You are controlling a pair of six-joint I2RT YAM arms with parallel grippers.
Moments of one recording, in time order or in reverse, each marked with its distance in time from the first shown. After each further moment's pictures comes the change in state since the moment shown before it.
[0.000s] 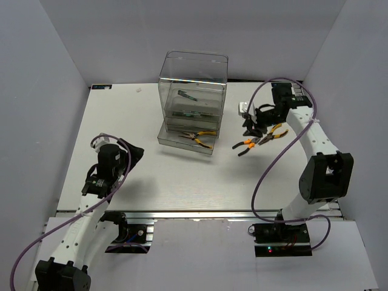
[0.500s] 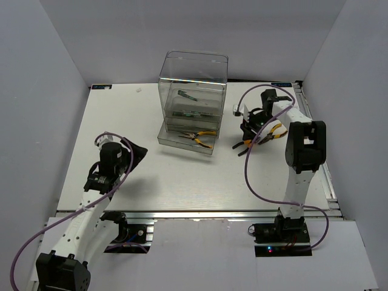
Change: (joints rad) left arm 0.000 0.071 -0.008 0.053 0.071 0.001; right arm -0.074 0.407 0.047 0.120 0.150 0.116
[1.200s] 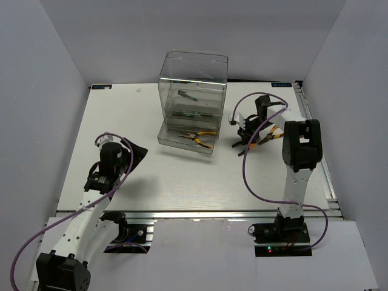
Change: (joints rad) left arm 0.000 -0.007 -0.003 0.000 0.007 -0.012; right arm 0.039 0.061 -0.049 0.056 0.092 -0.053
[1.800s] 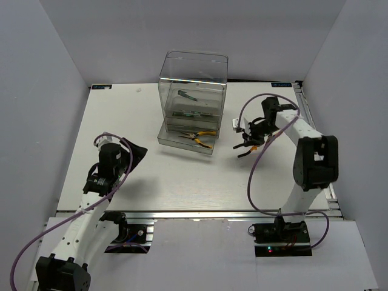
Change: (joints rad) left arm 0.000 -0.029 -0.002 0.000 0.000 0.000; right arm 0.004 -0.263 -0.176 -0.085 -0.046 -0.158
